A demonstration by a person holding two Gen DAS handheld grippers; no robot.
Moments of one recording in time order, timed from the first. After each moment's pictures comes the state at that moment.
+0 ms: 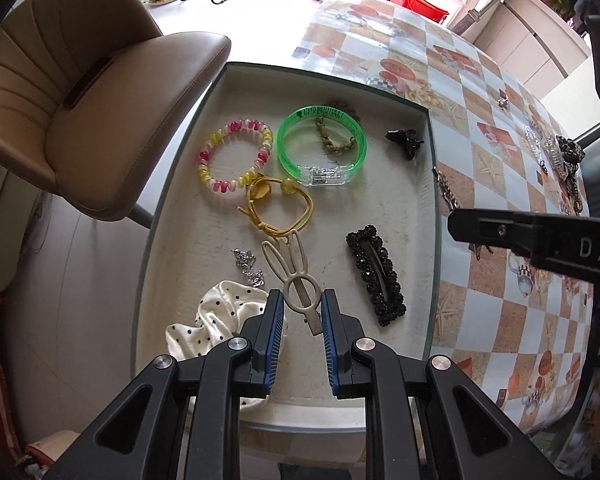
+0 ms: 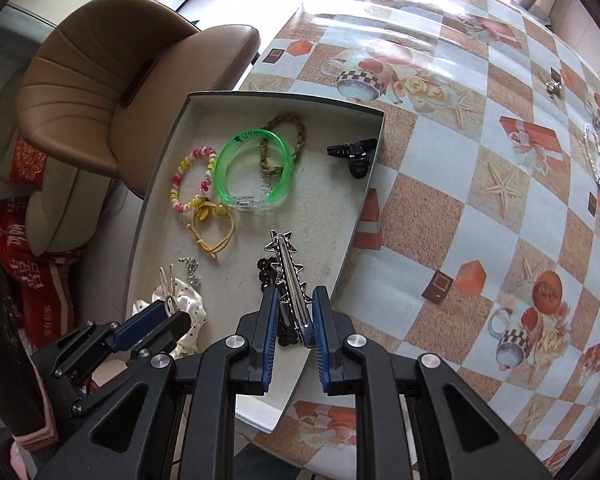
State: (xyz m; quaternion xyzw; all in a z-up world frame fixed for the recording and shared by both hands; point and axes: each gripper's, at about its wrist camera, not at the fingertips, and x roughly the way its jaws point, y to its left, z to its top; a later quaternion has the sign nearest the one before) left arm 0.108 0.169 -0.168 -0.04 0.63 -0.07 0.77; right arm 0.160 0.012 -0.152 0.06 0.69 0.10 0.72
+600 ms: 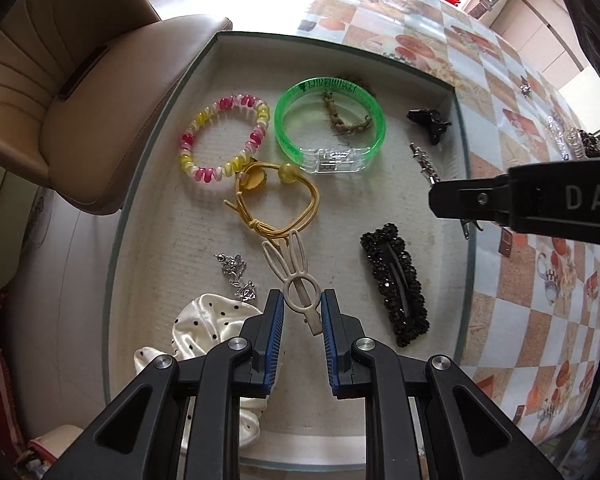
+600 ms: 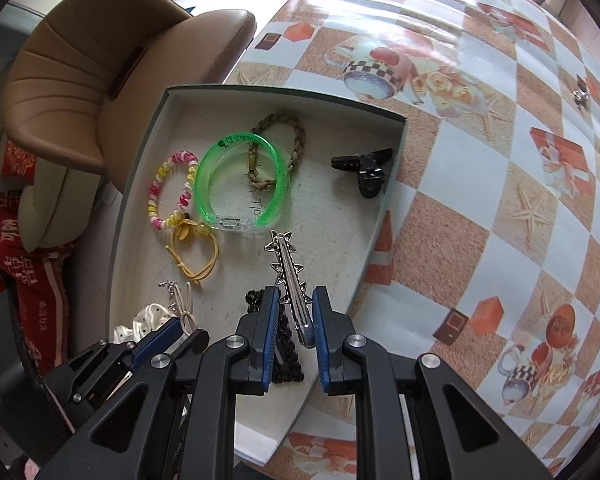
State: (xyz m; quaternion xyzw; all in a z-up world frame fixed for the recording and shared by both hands) left arm 0.120 0.160 -0.207 -0.03 0.65 -0.05 0.76; right arm 0.190 0.027 -0.190 0.05 0.71 0.10 0.70
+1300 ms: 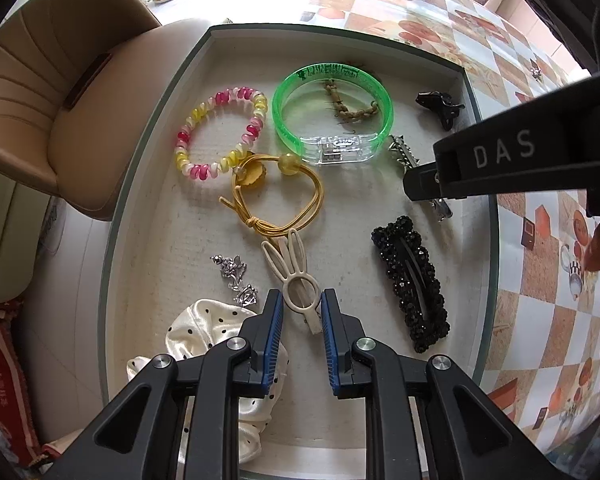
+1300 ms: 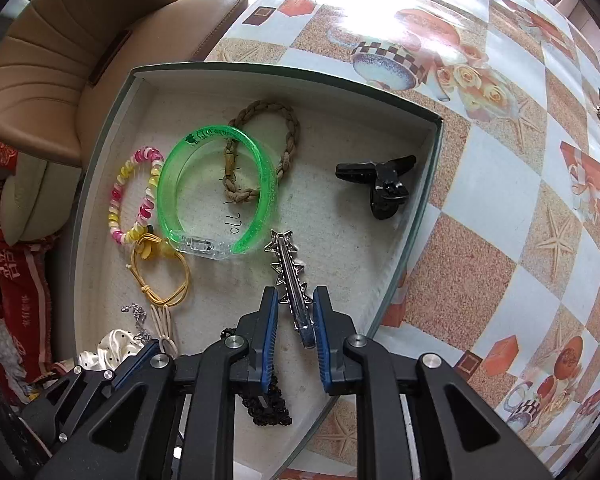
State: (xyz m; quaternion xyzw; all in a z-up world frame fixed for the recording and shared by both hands) left arm 0.116 0.147 -0.218 0.01 0.65 -0.03 0.76; right arm 0.209 0.042 -0.230 0.02 0.72 0.10 0.69
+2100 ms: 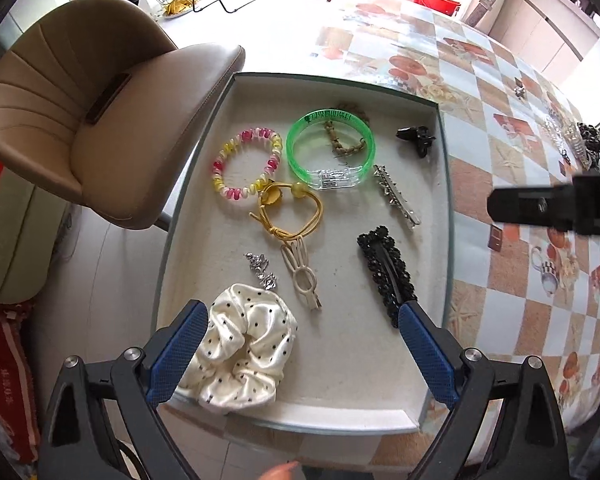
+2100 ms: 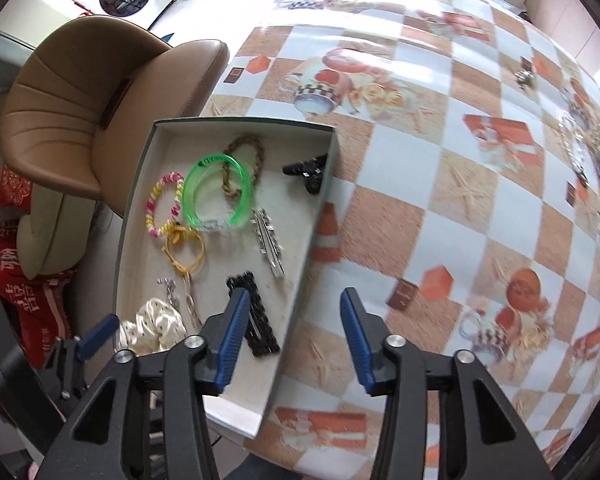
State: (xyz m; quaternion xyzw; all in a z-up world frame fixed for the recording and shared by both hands) left arm 0.110 0.144 -0.158 0.02 0.63 -0.02 0.78; right arm 0.164 -0.020 -0.138 0.08 0.68 0.06 0.72
